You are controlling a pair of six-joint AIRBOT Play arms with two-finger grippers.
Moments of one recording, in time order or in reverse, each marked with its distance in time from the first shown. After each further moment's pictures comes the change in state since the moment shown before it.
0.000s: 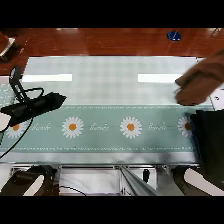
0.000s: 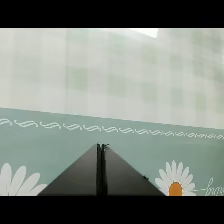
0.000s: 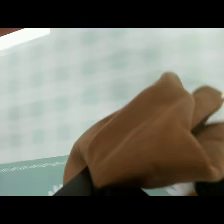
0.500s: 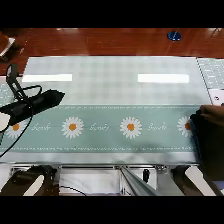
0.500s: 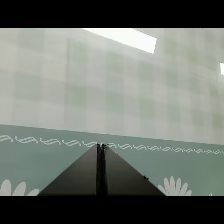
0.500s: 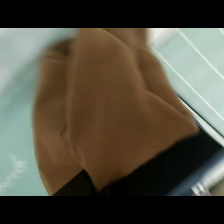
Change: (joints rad) left arm 0.000 0.000 0.000 0.000 0.061 0.001; right arm -0.404 0.233 -0.365 -0.419 0.129 0.021
